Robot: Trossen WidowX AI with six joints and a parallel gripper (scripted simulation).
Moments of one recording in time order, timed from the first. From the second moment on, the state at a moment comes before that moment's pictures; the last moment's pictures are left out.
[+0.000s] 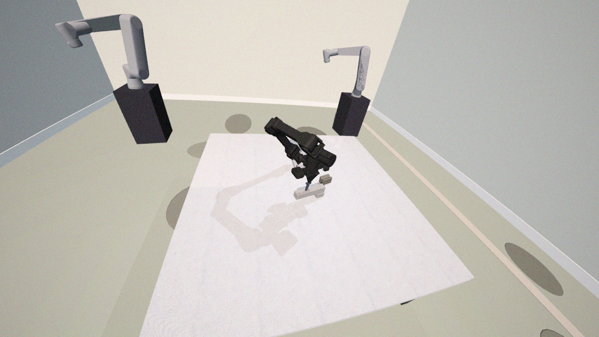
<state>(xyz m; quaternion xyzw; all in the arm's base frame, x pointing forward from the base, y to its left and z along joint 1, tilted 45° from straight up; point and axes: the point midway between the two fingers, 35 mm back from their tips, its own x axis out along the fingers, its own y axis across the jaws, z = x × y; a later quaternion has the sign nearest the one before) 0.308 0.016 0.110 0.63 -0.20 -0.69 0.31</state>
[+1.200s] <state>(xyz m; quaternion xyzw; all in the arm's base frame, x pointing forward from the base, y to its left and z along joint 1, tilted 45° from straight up) 0.303 0.002 0.103 0.60 -0.20 -0.70 0.32</state>
